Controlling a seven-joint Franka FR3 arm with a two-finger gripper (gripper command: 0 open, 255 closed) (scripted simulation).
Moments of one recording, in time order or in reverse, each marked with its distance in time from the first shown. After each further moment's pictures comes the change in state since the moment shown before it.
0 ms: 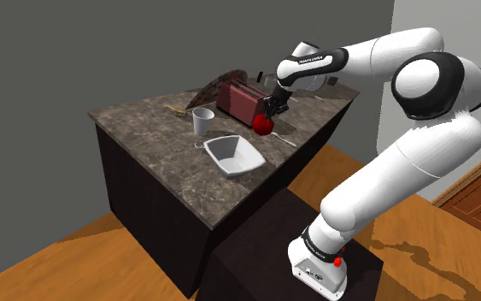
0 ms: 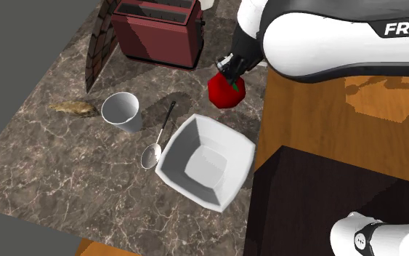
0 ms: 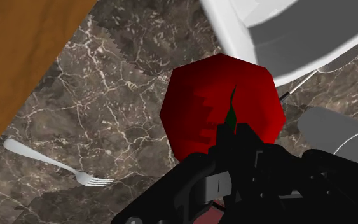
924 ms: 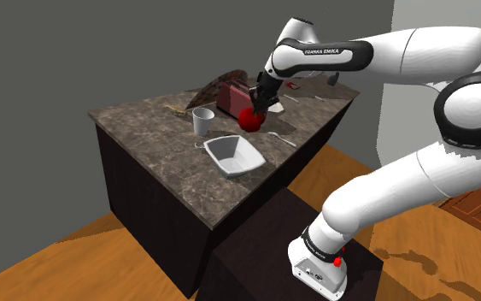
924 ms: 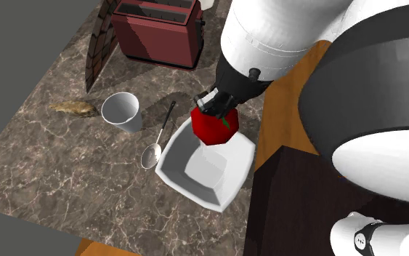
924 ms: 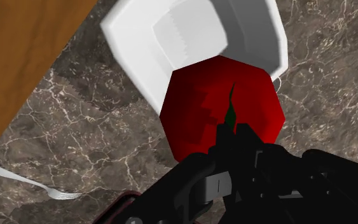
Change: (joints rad) arm 0.081 -0.219 0.183 -0.053 -0.040 -0.161 0.287
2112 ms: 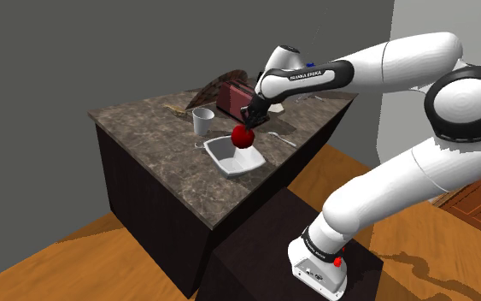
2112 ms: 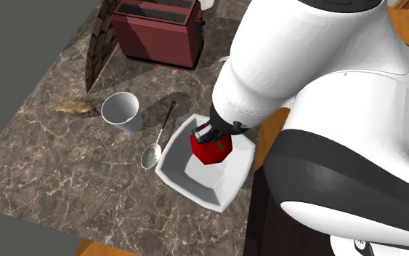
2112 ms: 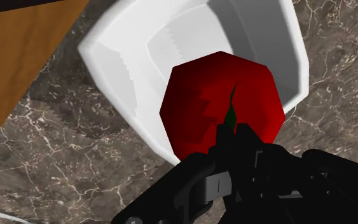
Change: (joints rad) arm 0.012 0.058 0.025 -0.155 0.003 0.213 0.037
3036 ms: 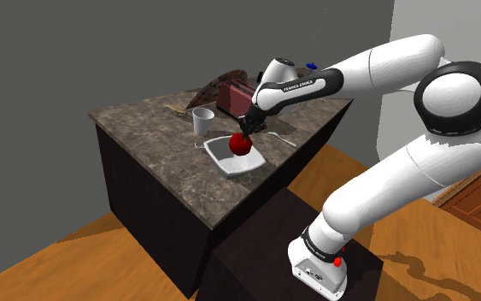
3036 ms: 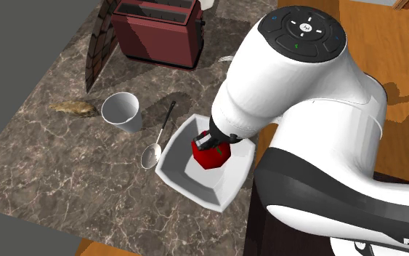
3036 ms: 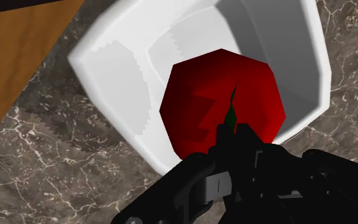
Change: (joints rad) arm 0.000 0.057 -0.001 -0.057 0.001 0.115 -0.001
